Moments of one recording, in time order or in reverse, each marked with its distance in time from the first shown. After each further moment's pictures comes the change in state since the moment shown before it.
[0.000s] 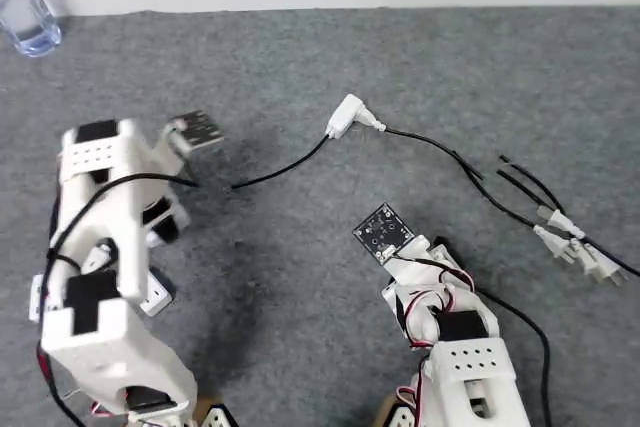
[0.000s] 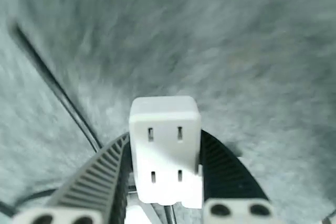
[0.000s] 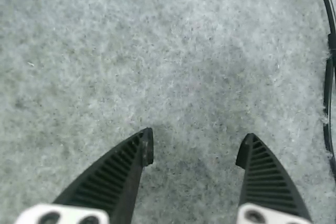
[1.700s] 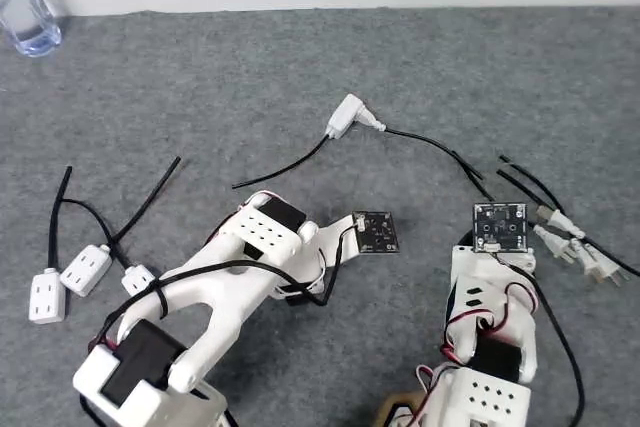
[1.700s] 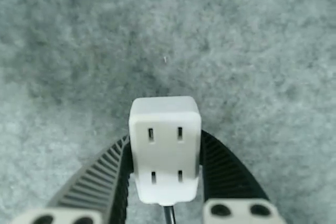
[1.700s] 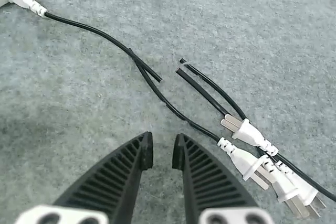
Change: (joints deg) left arm 41.8 -12.8 29.9 -20.5 15.5; right arm 23.6 -25.4 5.0 -3.6 -17.2
